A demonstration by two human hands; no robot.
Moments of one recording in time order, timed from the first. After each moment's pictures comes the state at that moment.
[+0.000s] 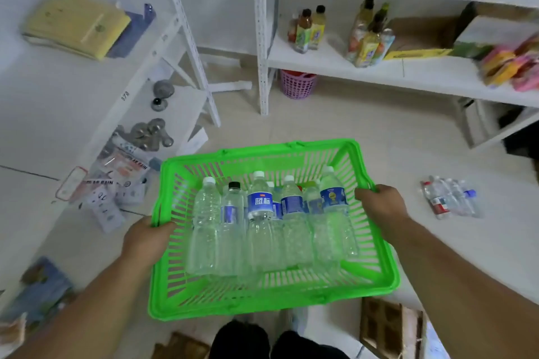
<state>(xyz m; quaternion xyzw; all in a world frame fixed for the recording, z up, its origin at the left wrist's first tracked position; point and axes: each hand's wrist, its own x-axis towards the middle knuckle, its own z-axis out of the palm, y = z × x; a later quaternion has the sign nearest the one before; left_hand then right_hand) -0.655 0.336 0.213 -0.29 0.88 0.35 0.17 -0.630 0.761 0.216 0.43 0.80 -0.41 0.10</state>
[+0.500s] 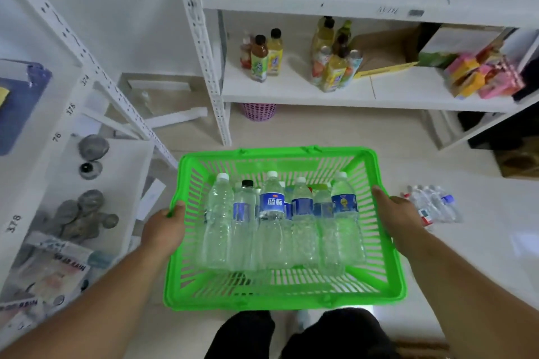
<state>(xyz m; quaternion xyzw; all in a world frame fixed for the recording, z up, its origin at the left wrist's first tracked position) -0.983 0.477 0.158 -0.15 0.93 0.26 0.23 -0.834 0.870 0.187 0.55 0.75 -0.36 0.07</state>
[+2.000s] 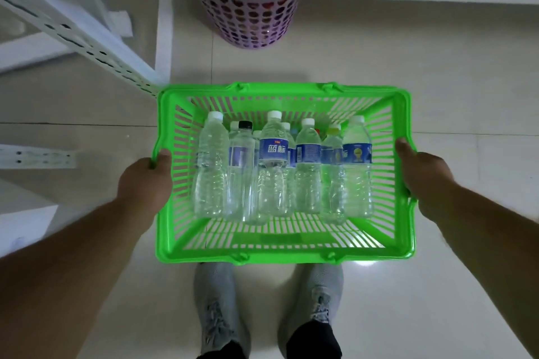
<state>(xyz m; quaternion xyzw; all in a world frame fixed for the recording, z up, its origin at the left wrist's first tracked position) -1.344 0.677 -0.377 -0.17 0.94 0.17 0.25 -1.198 1.069 -0.369 0.59 0.72 -0.33 0.17</state>
